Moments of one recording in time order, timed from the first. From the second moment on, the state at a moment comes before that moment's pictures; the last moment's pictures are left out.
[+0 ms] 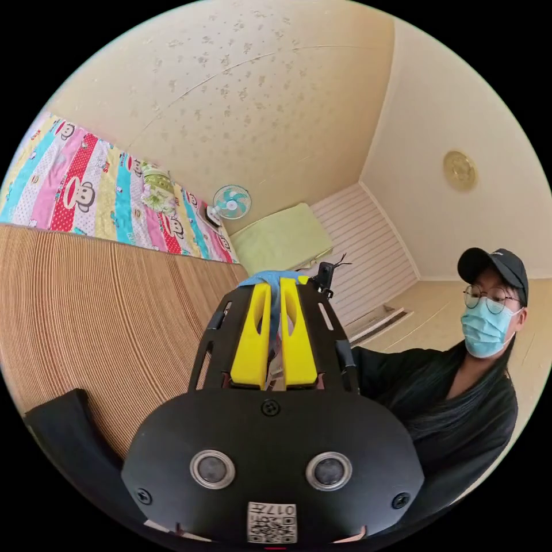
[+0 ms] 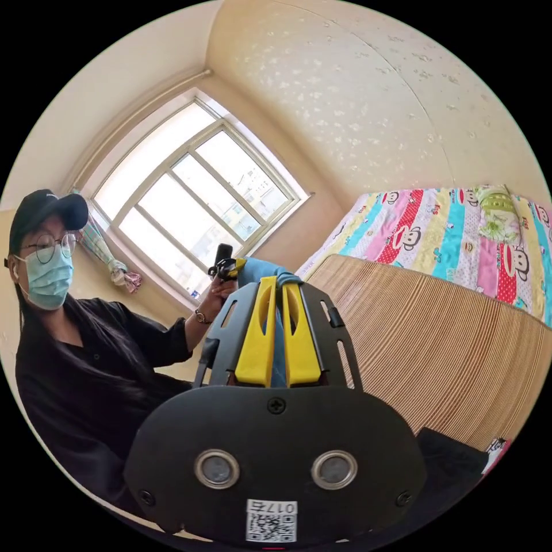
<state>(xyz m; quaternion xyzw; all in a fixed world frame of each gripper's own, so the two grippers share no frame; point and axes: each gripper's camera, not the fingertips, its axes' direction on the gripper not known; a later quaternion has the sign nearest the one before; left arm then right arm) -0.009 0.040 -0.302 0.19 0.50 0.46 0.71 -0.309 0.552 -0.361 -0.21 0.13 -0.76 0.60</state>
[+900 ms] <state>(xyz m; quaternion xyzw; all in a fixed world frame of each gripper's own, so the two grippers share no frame) -0.015 -0.115 0.103 -0.12 0.29 0.31 0.90 0.107 0.287 -0.302 -0.18 0.19 -0.32 0.91</state>
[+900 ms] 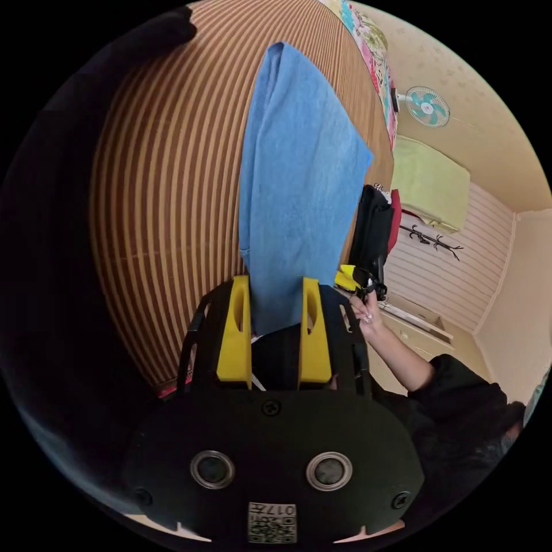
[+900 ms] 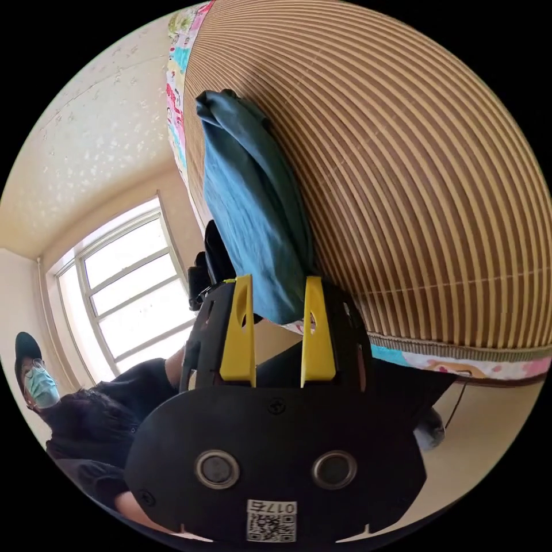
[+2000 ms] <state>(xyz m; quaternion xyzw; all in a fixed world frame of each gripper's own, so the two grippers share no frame) 0.490 0.140 0.000 -0.18 0.48 0.54 0.66 -0.307 0.357 -0.818 -0.09 0.12 -0.62 0.77</state>
